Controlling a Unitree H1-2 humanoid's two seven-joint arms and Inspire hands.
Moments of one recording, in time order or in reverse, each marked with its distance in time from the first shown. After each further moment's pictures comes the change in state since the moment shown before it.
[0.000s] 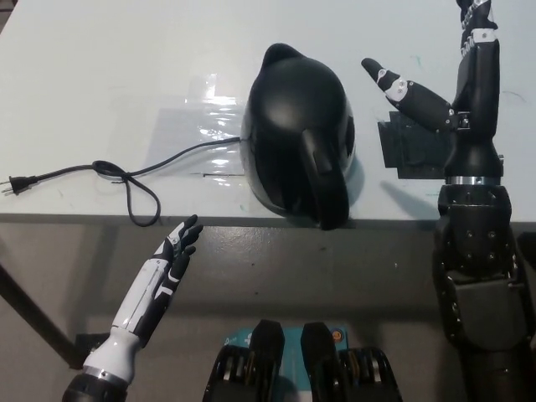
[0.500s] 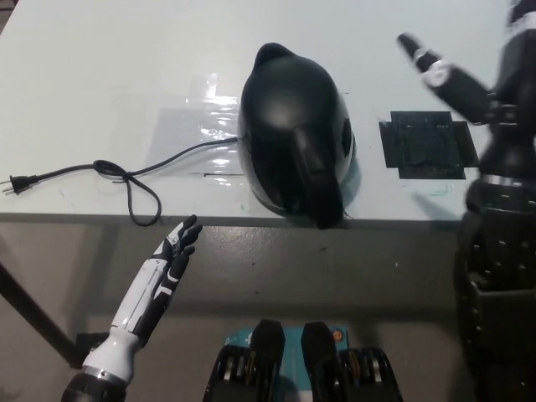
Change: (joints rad) left_arm -0.001 0.003 0.000 0.005 -0.002 0.000 0.000; right_arm 0.018 0.002 -0.052 -0.224 0.010 0.001 -0.004
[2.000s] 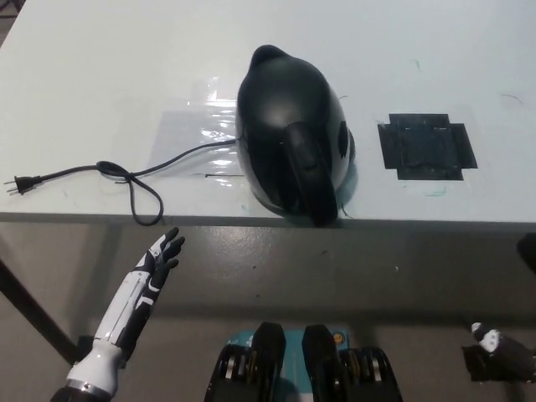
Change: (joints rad) left_arm 0.046 0.024 0.031 -0.006 -0.032 0.005 0.000; right_arm 0.716 -0.162 0.037 0.068 -0.184 -0.166 -0.016
